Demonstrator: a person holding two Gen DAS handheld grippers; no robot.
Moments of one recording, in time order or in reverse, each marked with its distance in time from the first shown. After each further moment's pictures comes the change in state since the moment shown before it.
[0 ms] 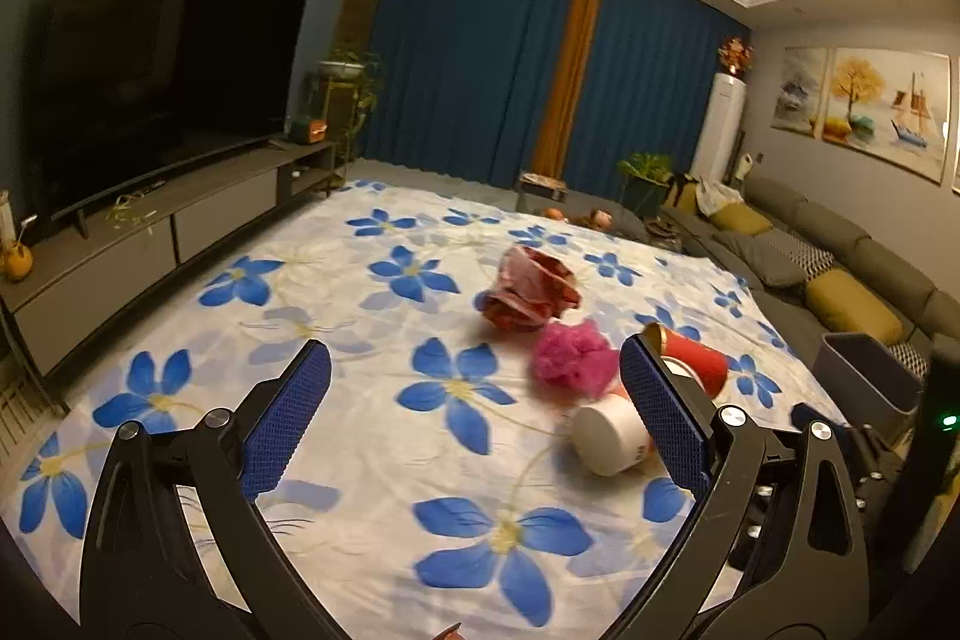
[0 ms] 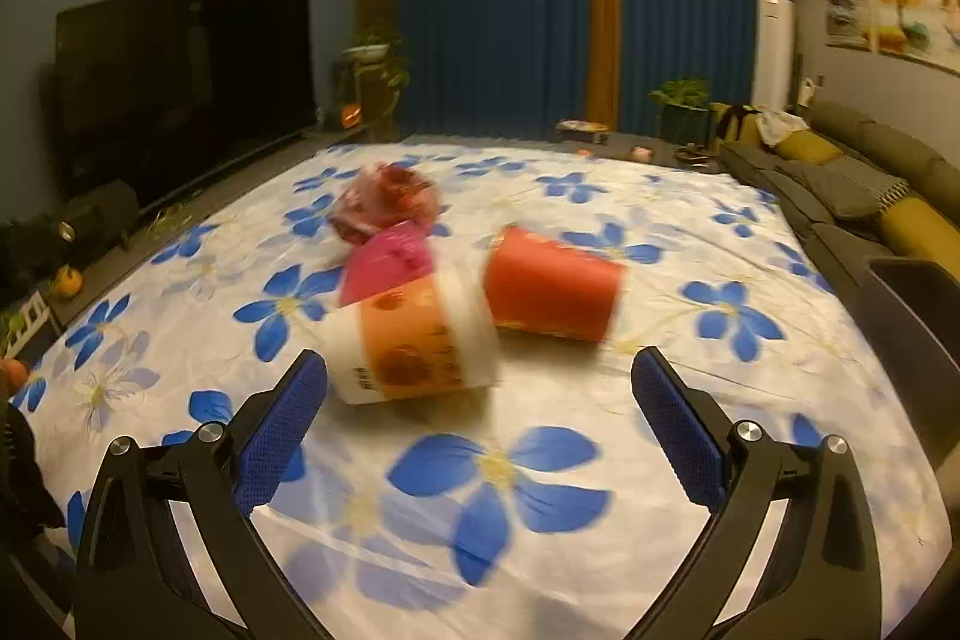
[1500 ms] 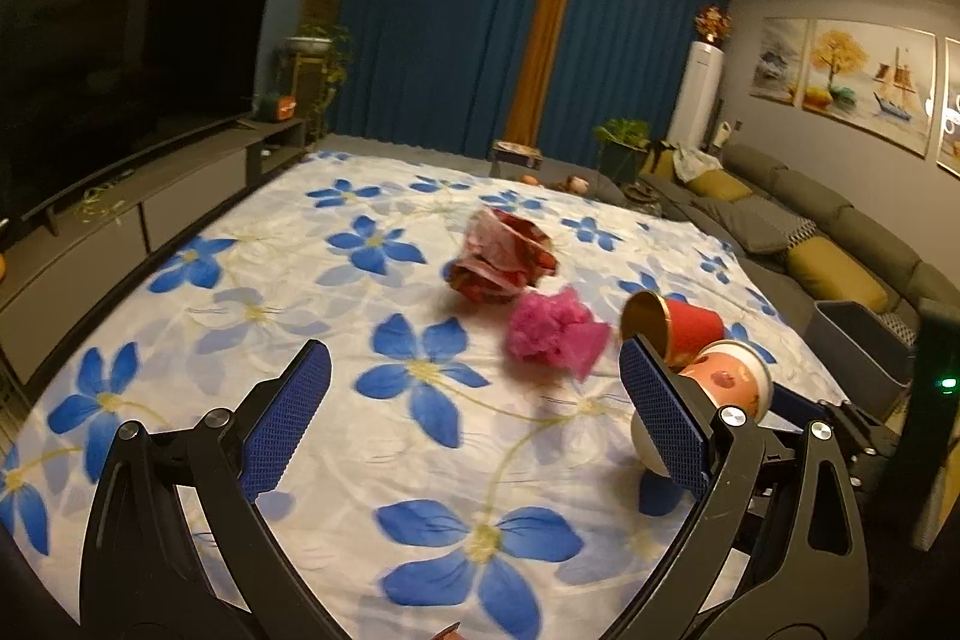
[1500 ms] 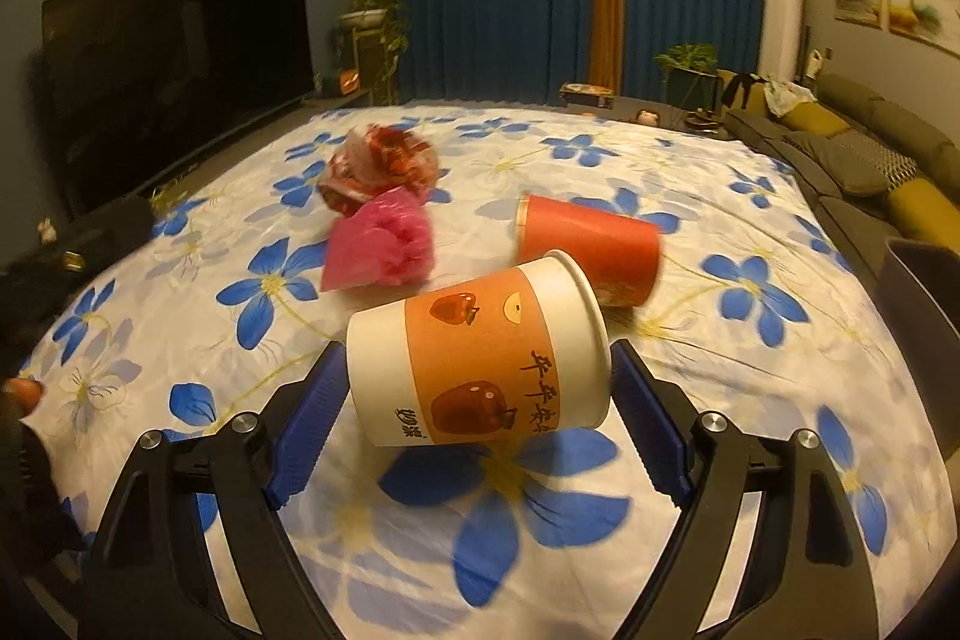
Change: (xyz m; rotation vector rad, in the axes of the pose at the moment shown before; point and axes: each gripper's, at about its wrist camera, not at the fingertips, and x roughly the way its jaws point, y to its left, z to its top) left arm 0.040 -0.019 -0.011 0.046 0.086 -0.082; right arm 0.018 -0.013 -0.002 0.030 0.088 0.003
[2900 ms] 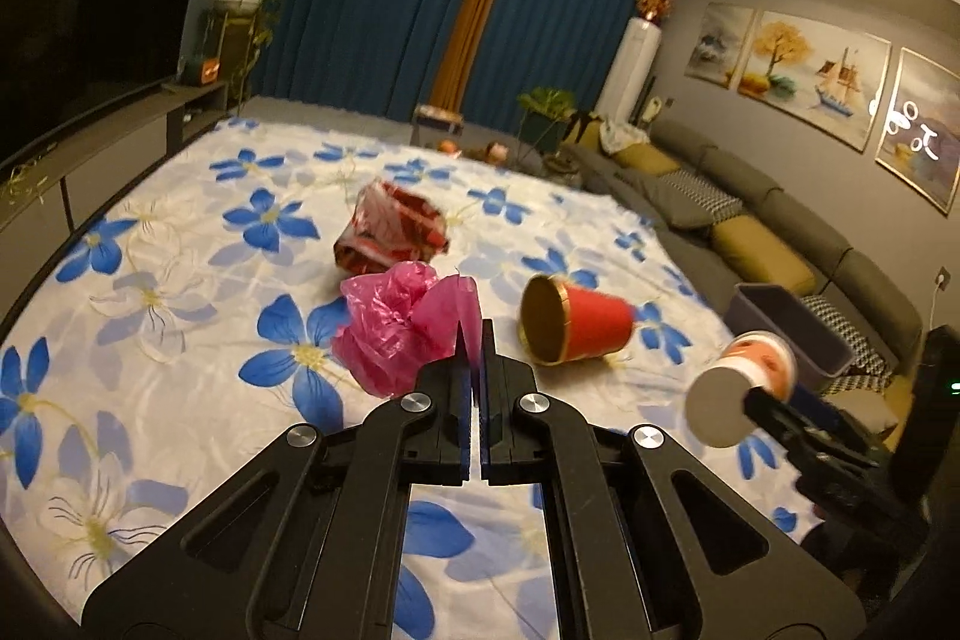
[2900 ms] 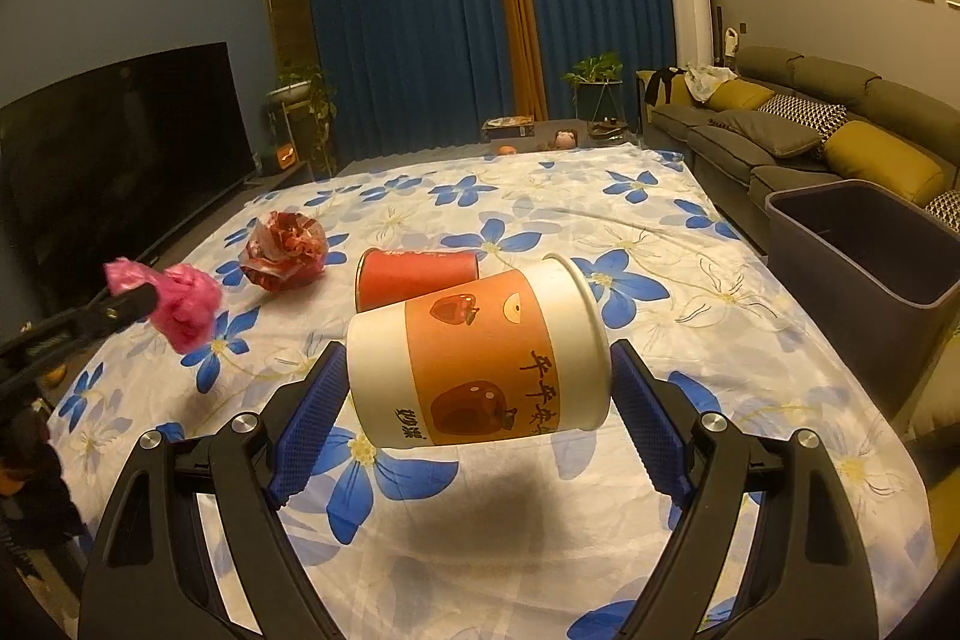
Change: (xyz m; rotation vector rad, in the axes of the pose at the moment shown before) left arm 0.001 -0.029 0.012 -0.012 0.079 -0.205; right arm -0.065 -0.072 -0.010 0.184 -0.114 -0.086
